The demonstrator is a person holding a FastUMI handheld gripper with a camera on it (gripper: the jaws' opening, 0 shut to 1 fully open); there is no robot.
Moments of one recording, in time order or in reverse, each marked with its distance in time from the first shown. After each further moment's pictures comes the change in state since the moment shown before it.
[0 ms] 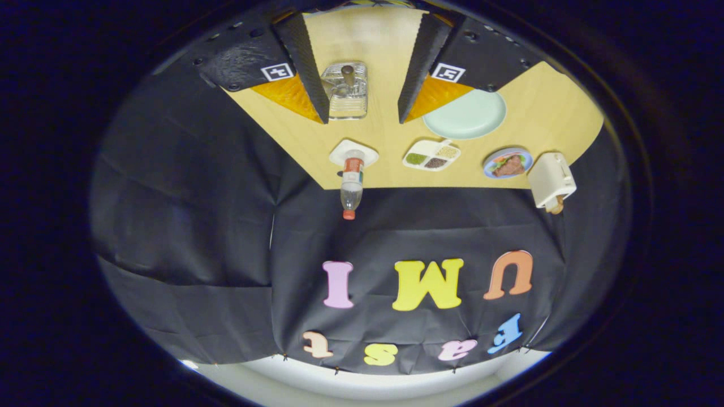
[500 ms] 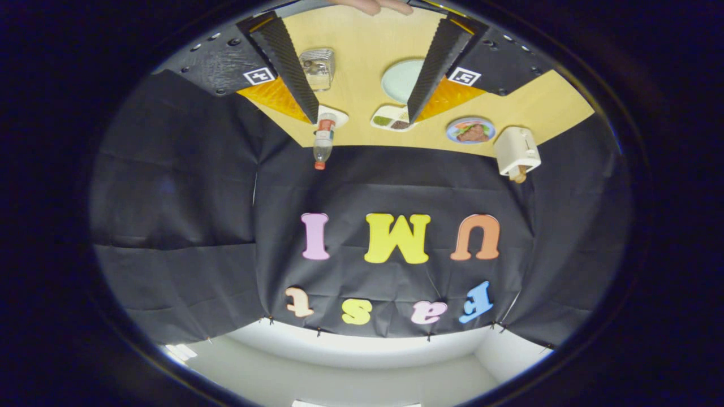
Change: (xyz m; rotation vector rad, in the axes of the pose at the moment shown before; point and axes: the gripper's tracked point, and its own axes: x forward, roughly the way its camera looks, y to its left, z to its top) arm -0.075 0.061 0.046 -0.005 -0.203 0.103
